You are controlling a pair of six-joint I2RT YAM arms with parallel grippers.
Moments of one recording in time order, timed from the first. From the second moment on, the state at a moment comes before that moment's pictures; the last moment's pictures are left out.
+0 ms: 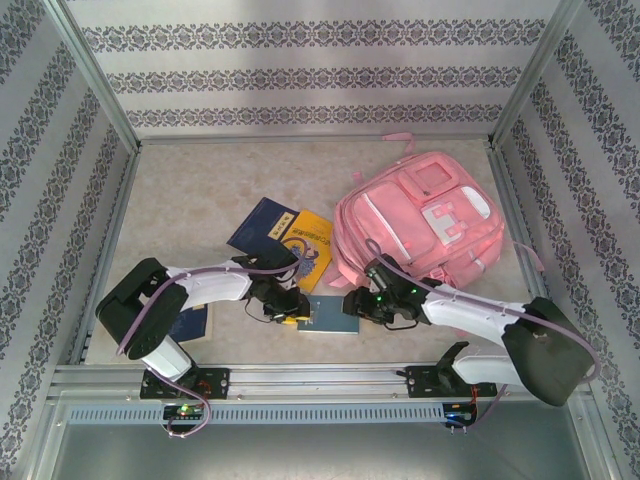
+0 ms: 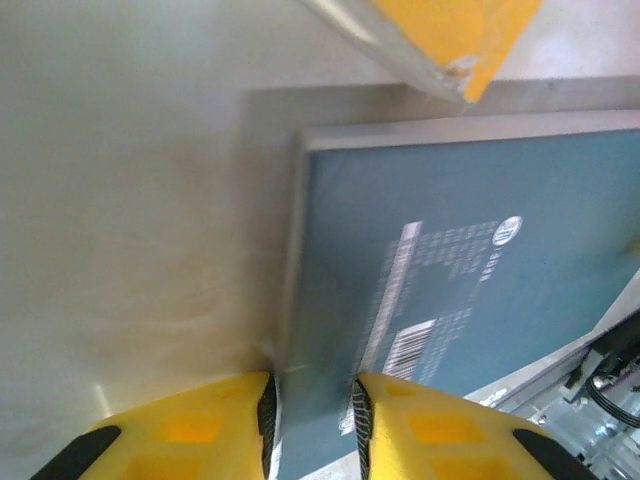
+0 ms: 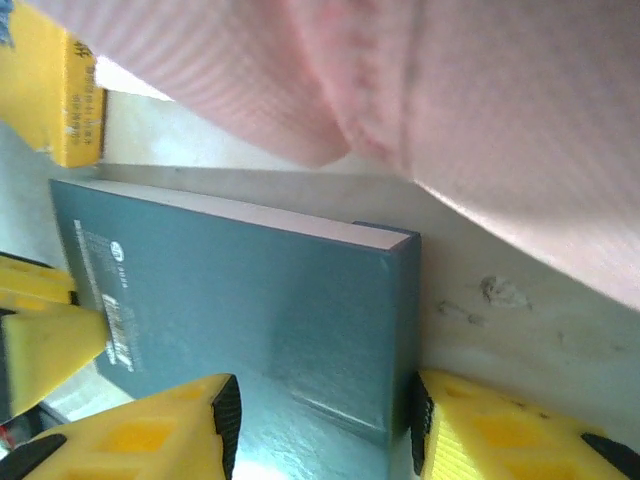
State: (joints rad) left arm -0.72 1.61 0.74 -0.39 0.52 -0.87; right arm 0.72 1.23 0.45 -0.24 -0.35 0.96
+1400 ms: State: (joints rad) left arm -0.75 1.63 0.77 -0.38 0.52 -0.89; right arm 0.69 1.23 0.38 -0.14 -0.38 0.99
